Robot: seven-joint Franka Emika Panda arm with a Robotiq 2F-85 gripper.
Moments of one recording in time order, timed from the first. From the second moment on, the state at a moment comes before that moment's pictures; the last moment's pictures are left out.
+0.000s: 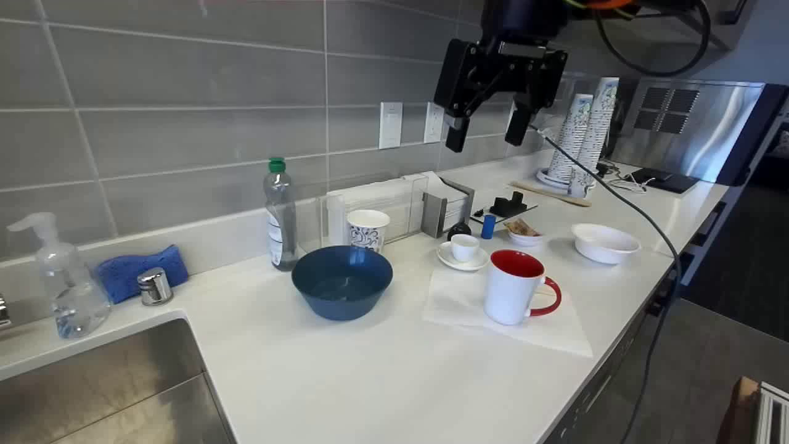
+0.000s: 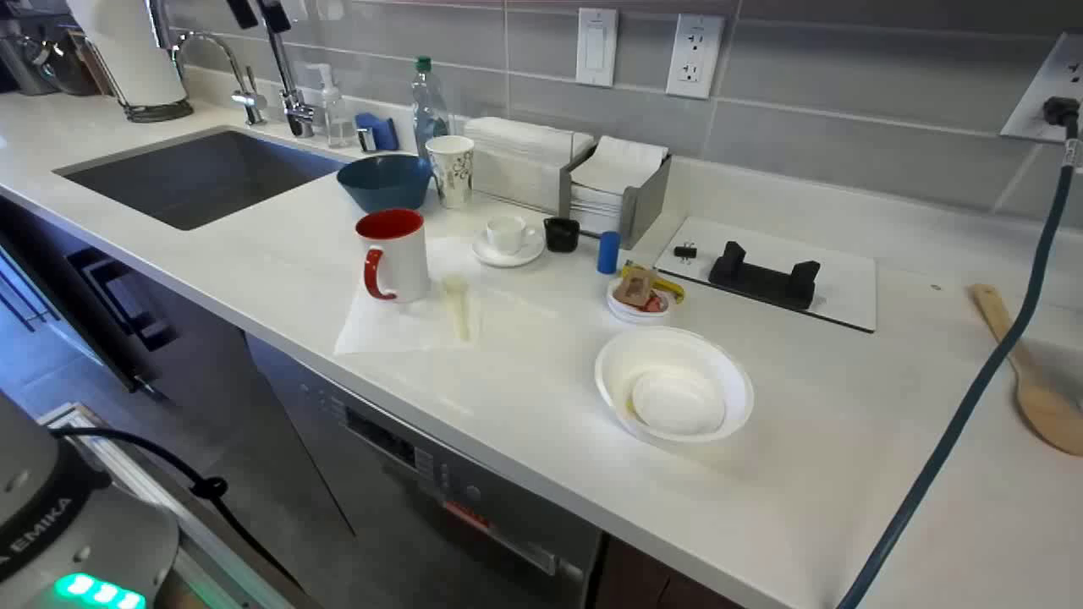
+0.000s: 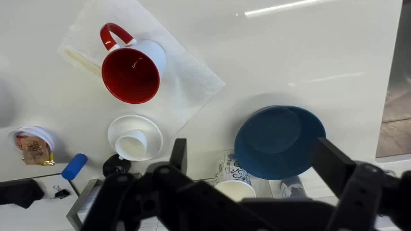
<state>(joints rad) 0.01 -0.43 0.37 -2.28 0.01 2.01 0.55</state>
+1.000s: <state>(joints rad) -0.02 -0.42 0.32 -2.30 -0.10 2.12 0.58</state>
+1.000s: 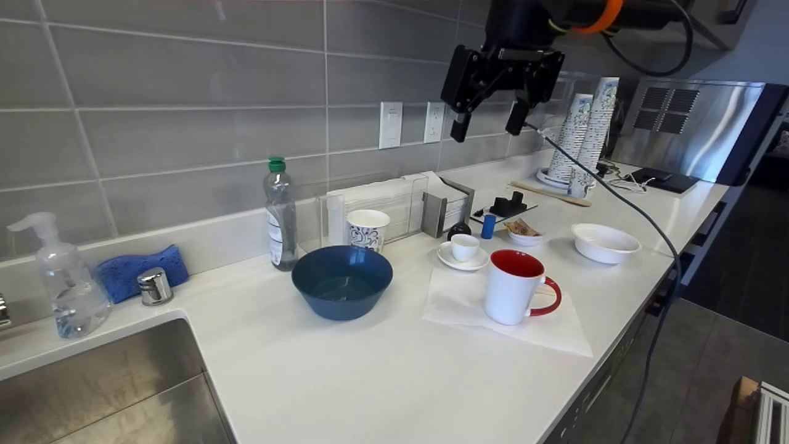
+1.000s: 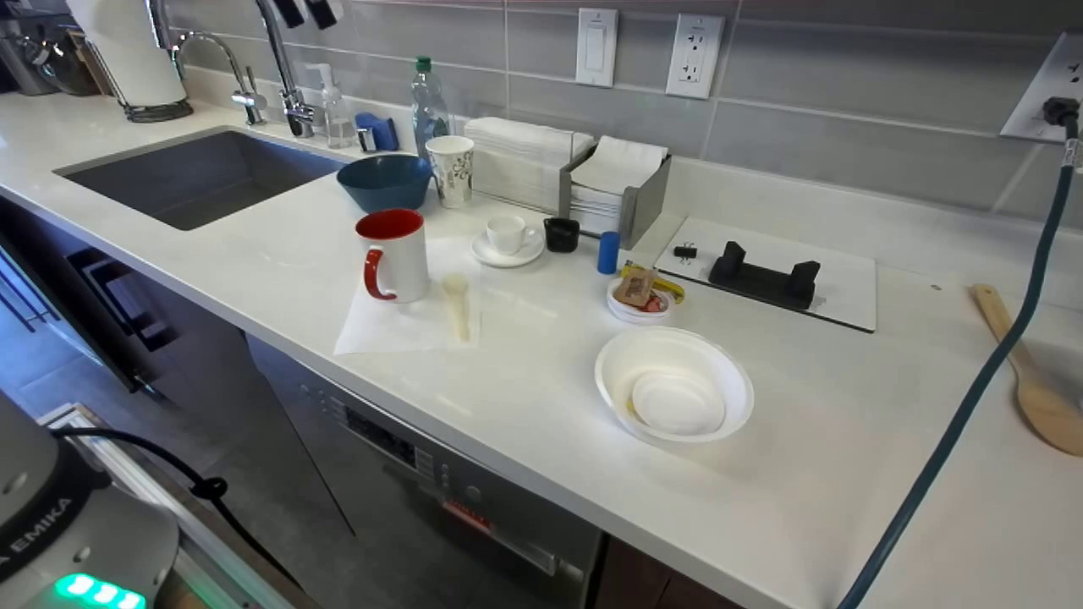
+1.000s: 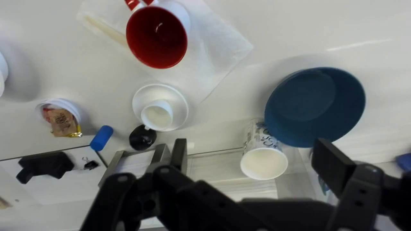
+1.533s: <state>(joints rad) -0.12 -0.33 0.17 -2.45 -0.14 2.42 0.59</state>
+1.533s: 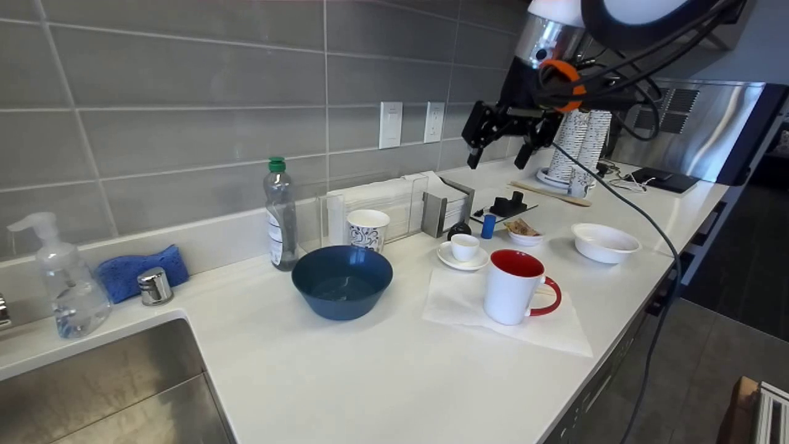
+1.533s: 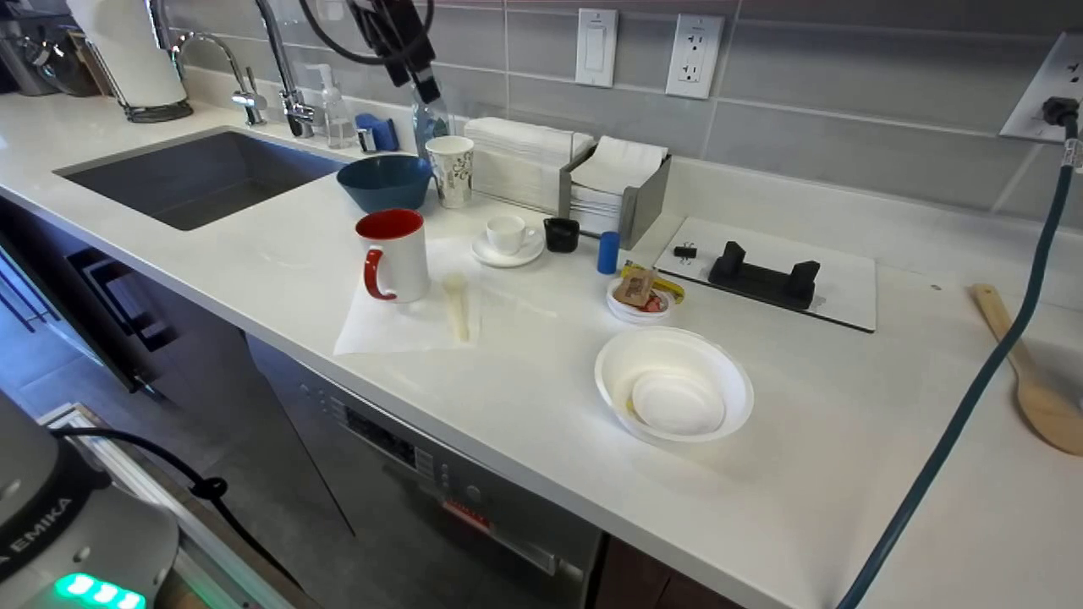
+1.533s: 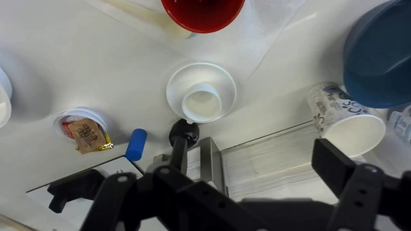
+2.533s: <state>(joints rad) -0.16 0.02 0.05 -2.32 -0.25 2.62 0.68</state>
